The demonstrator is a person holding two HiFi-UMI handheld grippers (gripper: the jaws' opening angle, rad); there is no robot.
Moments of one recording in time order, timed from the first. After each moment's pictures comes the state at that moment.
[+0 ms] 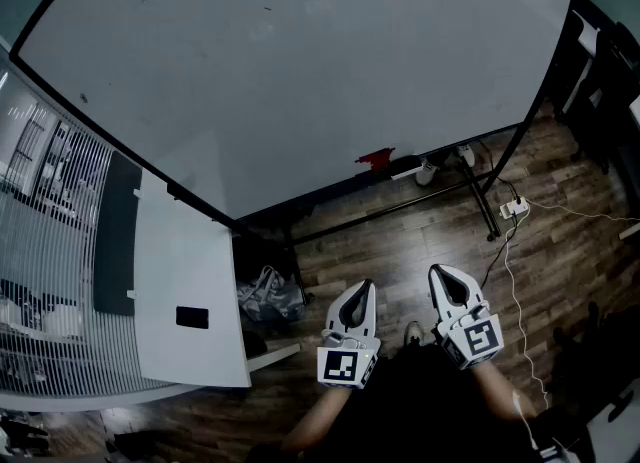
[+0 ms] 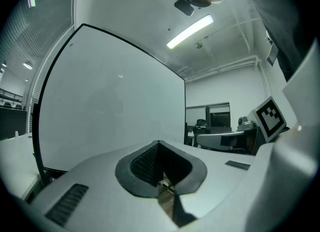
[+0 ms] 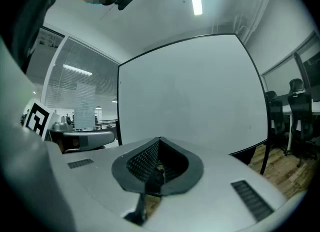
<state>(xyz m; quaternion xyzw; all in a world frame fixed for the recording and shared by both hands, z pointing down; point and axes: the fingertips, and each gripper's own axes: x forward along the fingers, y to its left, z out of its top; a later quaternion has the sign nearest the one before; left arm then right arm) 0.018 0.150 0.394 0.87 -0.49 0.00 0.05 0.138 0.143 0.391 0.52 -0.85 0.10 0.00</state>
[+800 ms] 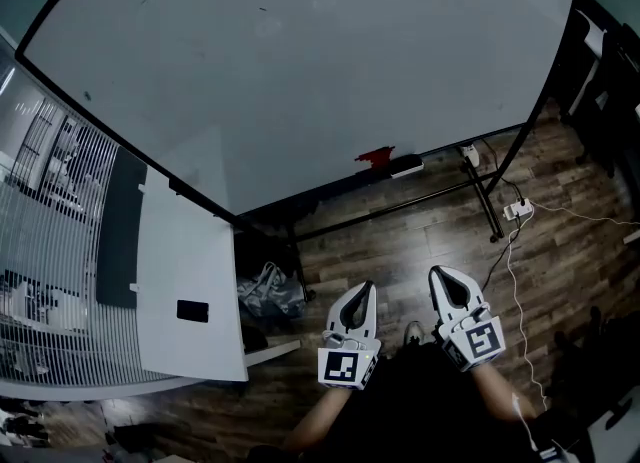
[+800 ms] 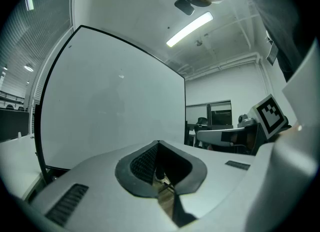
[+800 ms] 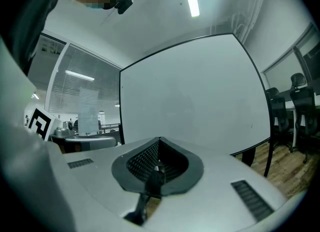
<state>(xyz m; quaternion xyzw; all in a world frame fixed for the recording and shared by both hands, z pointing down) 0.031 0.160 0.398 0.86 -0.50 0.02 0.05 0.150 0.151 0.388 0.50 -0.86 0.10 -0.02</state>
